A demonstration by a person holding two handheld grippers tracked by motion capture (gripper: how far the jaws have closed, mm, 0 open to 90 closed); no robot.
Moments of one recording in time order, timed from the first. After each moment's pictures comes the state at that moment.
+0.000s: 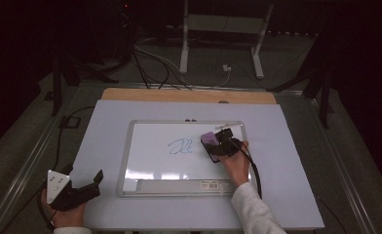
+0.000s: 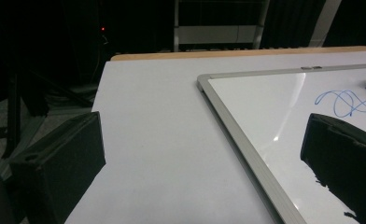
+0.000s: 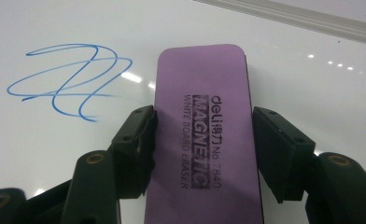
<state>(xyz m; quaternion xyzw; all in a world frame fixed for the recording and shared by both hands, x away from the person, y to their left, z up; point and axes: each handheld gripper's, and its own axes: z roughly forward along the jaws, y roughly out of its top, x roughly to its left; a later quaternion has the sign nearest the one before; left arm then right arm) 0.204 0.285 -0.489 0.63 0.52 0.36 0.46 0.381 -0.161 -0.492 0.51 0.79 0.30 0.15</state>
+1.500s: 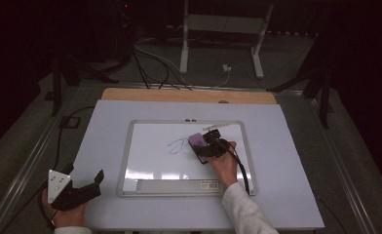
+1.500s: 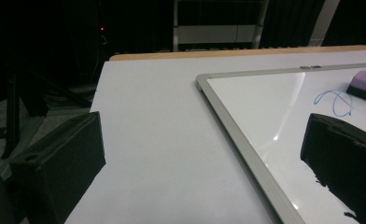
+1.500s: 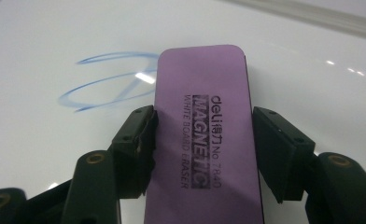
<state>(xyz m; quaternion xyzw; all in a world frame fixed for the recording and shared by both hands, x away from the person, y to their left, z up) 0.205 0.284 -0.490 0.63 0.52 0.36 0.46 0.382 -0.130 -0.494 0.50 0.79 0.32 0.13</state>
